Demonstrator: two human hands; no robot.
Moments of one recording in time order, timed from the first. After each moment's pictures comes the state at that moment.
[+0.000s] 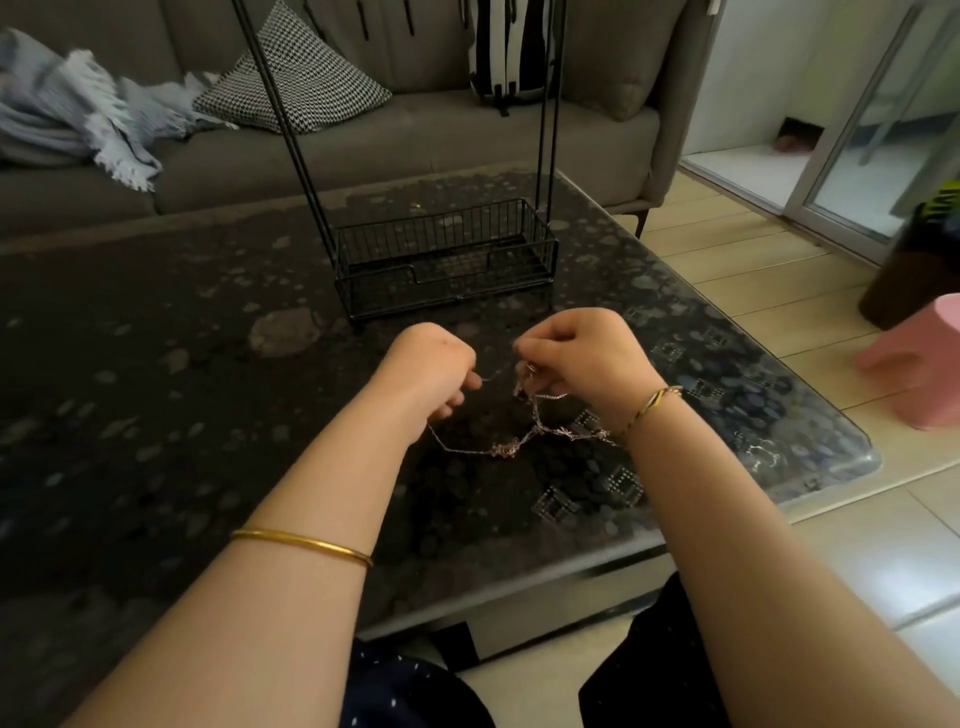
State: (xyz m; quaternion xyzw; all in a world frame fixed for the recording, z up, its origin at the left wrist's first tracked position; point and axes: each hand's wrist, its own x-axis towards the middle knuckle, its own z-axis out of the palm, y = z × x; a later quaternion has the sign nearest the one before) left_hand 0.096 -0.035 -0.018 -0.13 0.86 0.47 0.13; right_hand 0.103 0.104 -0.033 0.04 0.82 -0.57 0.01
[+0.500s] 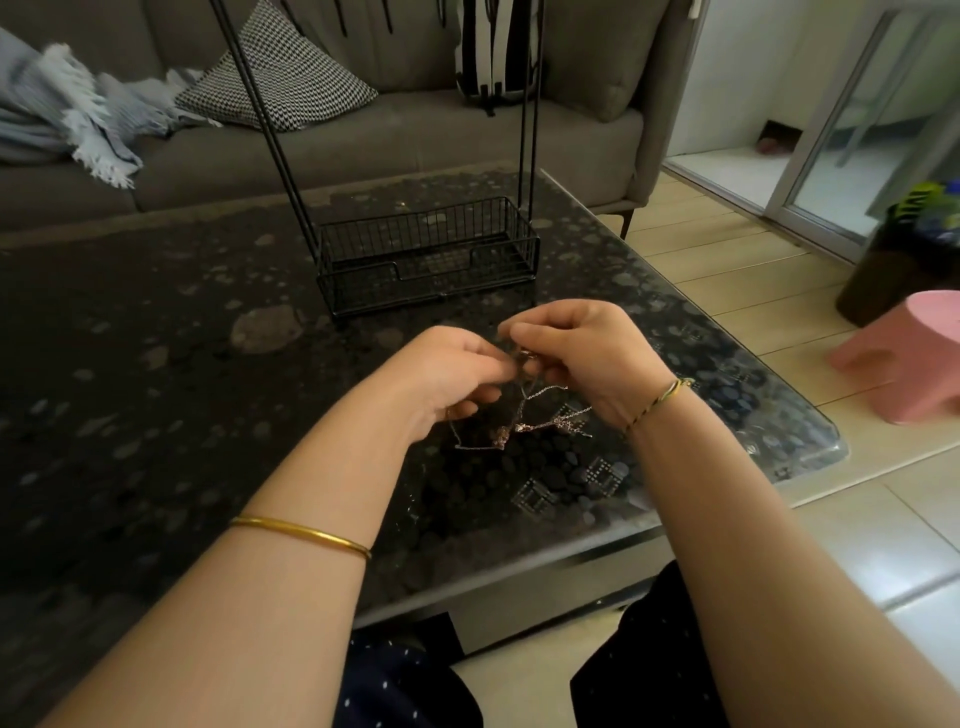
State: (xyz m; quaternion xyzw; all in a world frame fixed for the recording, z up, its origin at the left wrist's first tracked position) left_hand 0.104 -0.024 -0.023 -0.03 0.82 0.54 0.20; right_hand 0.113 0.115 -0.026 0.02 0.75 -0.66 0.02
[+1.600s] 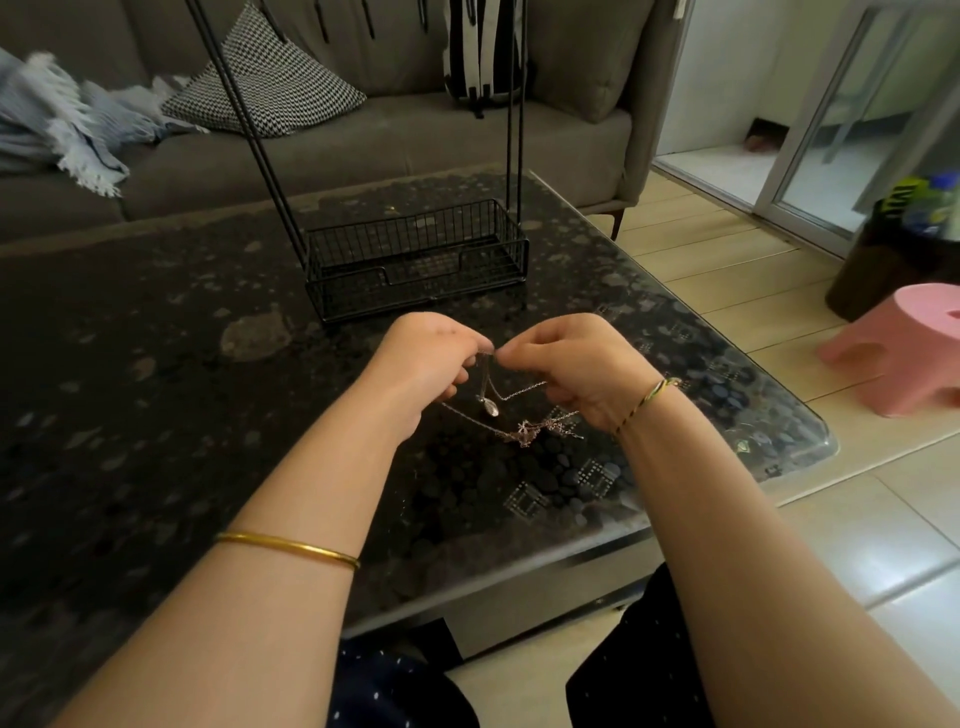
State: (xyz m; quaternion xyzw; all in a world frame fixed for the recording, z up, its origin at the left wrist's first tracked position) left_hand 0.101 -0.017 -0.016 -0.07 0.84 0.53 0.09; right_hand 0.113 0.118 -0.027 0.08 0.81 -0.58 0.07
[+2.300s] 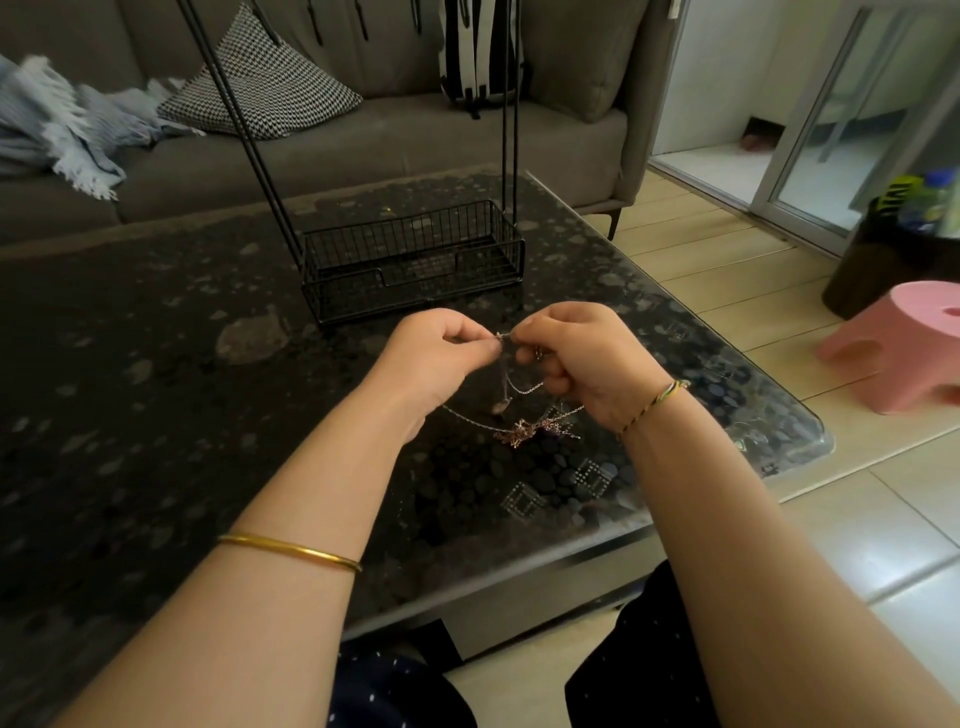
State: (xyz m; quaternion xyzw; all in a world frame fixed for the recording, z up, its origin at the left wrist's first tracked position) left_hand 0.109 -0.016 -0.015 0.02 0.85 0.52 0.06; right_hand 0.112 0.123 -0.025 0.08 0.74 -0.67 0.05
